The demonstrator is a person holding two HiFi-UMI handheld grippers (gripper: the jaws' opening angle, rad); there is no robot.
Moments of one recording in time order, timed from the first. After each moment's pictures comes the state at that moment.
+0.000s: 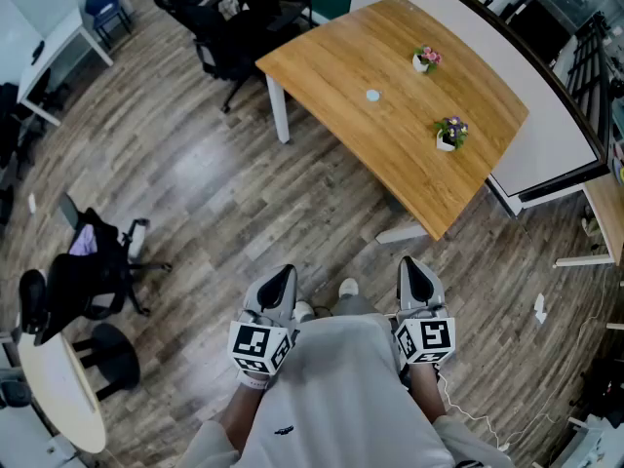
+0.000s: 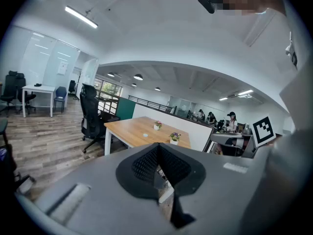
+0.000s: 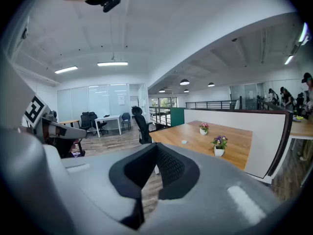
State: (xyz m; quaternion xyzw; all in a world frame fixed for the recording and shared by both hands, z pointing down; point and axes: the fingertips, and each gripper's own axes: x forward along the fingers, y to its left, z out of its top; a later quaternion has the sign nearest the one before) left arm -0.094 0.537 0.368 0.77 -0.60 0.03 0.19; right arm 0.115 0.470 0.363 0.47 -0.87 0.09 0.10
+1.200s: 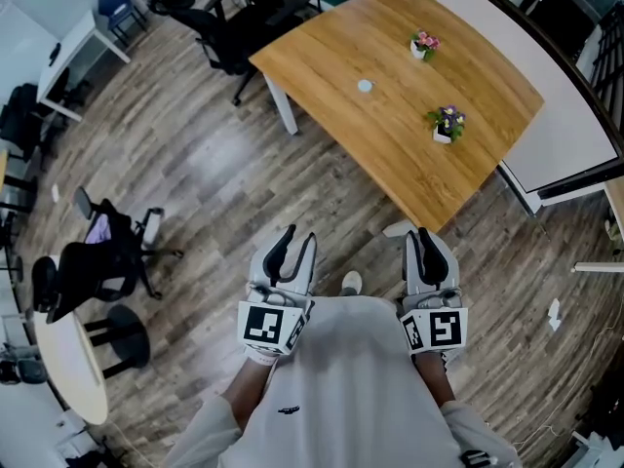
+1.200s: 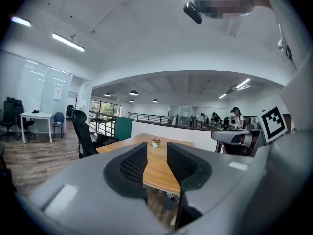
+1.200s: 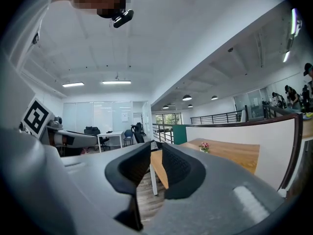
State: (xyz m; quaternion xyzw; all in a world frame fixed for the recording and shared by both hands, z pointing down) left arm 0.018 0.445 0.293 0.76 -0.65 0.02 0.08; right arm 0.194 0.388 0.288 0.43 -0.90 0.04 0.01
